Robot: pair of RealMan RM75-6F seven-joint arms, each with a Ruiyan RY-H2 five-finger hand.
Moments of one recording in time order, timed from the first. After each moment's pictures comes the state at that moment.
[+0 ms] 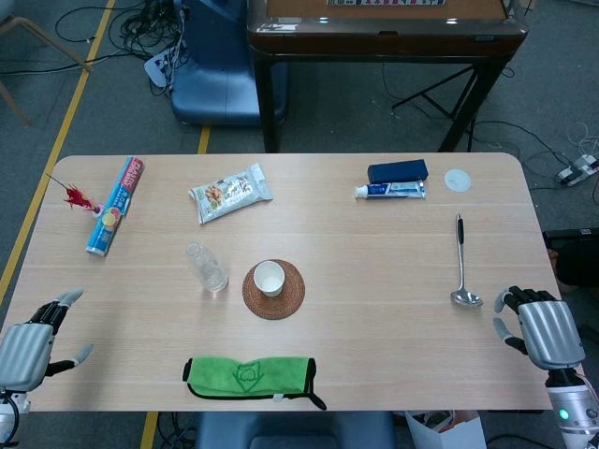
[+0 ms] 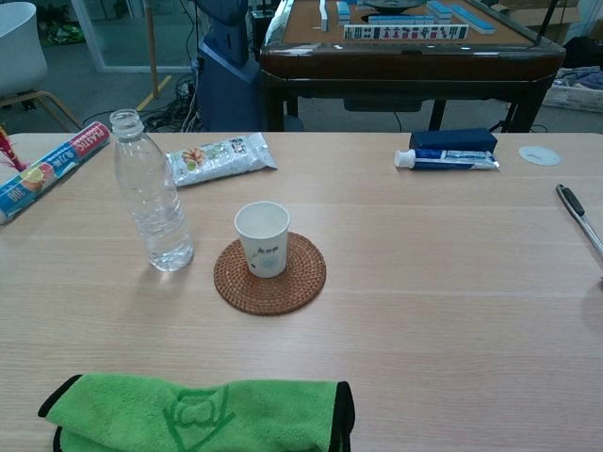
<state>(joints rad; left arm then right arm) -0.09 -1.16 -0.01 -1.57 1.55 1.50 0.02 0.09 -1.14 0.04 -1.60 -1.56 1.47 -0.12</state>
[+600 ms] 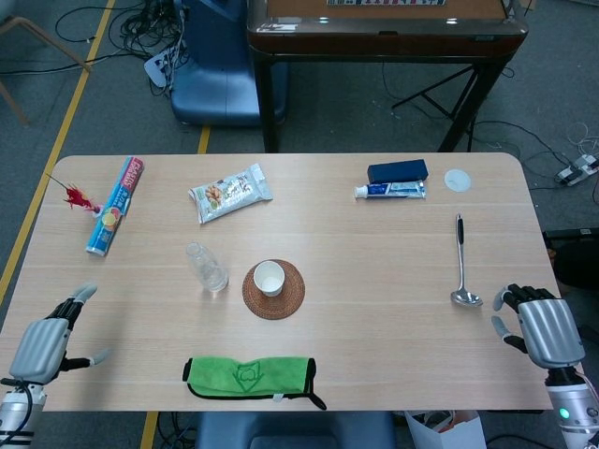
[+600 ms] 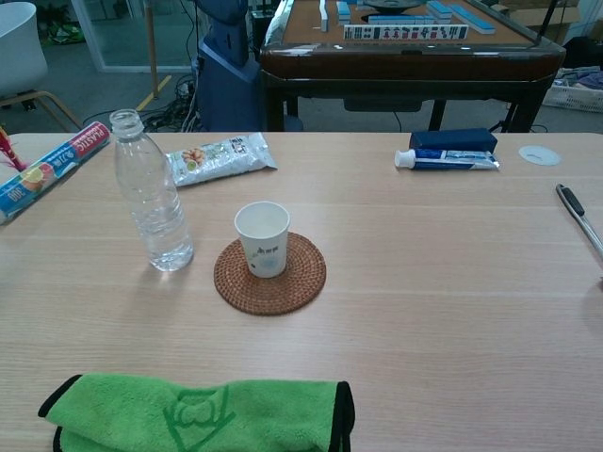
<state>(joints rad) -0.14 -1.14 -0.03 -1.70 1.44 1.35 -0.02 0.10 -1.13 0.05 -1.60 -1.57 1.49 -0.09</state>
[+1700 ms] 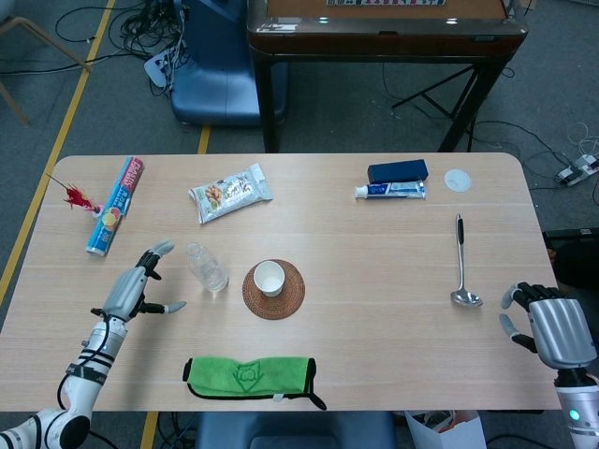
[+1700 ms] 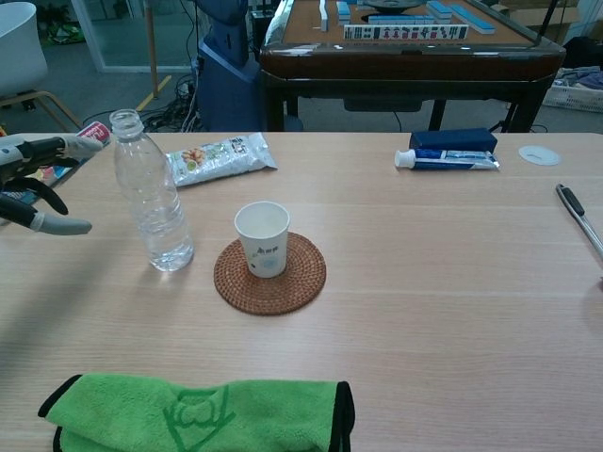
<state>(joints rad) -0.43 -1.42 -0.20 -1.47 1.28 1.03 -0.30 0.09 -1.10 0.05 -1.61 -1.56 1.50 -0.06</state>
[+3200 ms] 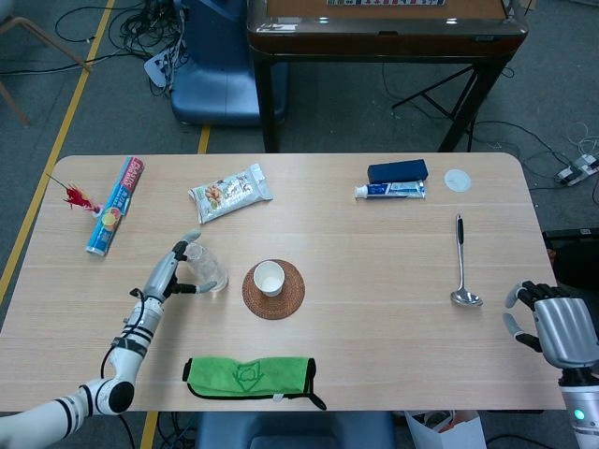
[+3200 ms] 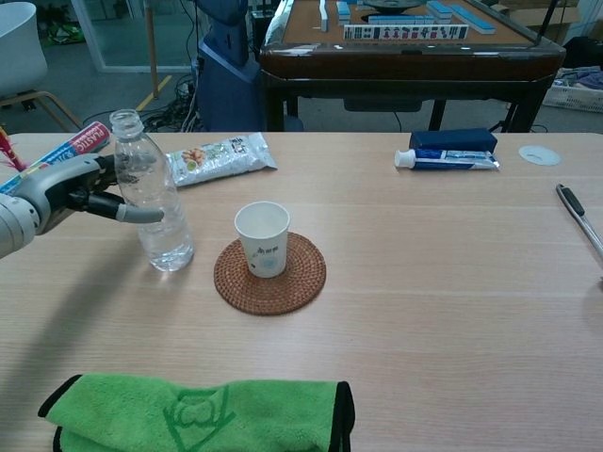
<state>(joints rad) -0.57 -1.64 -0.29 -1.25 1.13 0.89 -0.45 0.08 -1.09 0.06 -1.61 -1.55 1.51 -0.03</state>
